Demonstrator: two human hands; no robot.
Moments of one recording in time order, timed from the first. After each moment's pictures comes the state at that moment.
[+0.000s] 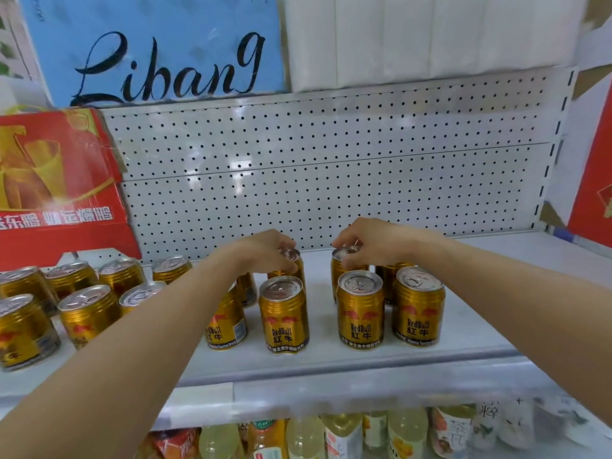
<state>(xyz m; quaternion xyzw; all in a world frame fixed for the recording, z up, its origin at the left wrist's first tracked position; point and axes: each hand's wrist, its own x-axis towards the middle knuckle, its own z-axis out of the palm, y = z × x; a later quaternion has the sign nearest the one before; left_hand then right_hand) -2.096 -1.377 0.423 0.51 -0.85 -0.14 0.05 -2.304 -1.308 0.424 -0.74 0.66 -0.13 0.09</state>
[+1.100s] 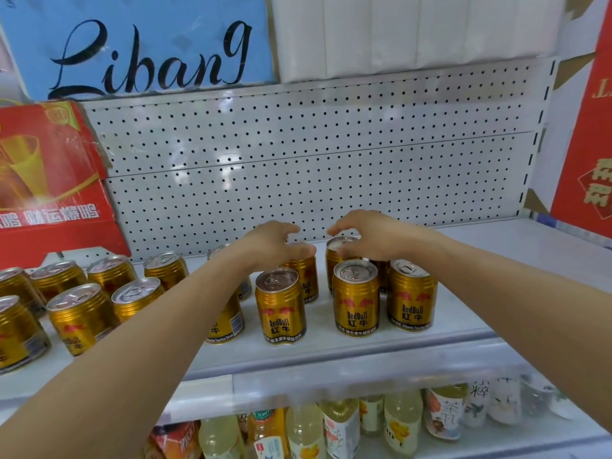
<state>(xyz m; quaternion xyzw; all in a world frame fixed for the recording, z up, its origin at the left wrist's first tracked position) -2.104 -1.359 0.420 0.48 -0.86 -0.15 0.12 -2.296 -1.288 0.422 -0.71 0.67 -0.18 0.07</state>
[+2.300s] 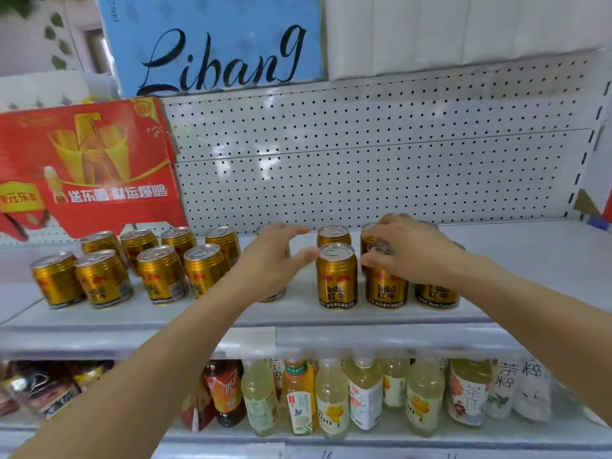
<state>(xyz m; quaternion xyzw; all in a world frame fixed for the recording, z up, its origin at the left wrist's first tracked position) -2.030 -1.263 0.402 0.47 -0.84 -0.13 0.26 -2.257 -1.222 0.405 -0.73 0.67 -0.13 -0.07</state>
